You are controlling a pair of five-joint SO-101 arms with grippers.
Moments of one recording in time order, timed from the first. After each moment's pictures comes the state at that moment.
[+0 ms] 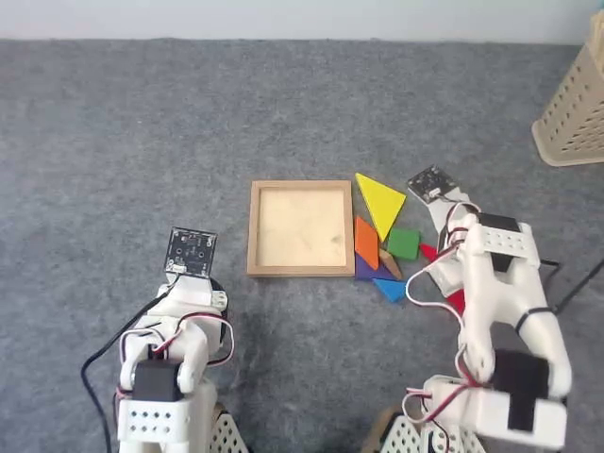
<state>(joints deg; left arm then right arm) -3.7 -102.7 96.9 68.5 -1.3 6.1 -6.3 43.6 56.3 41.2</state>
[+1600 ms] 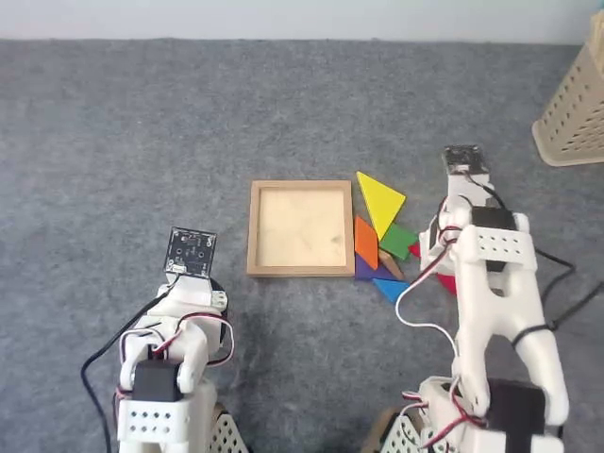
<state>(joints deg) -3.7 -102.7 96.9 68.5 -1.3 1.1 -15.7 40.2 64.7 -1.8</state>
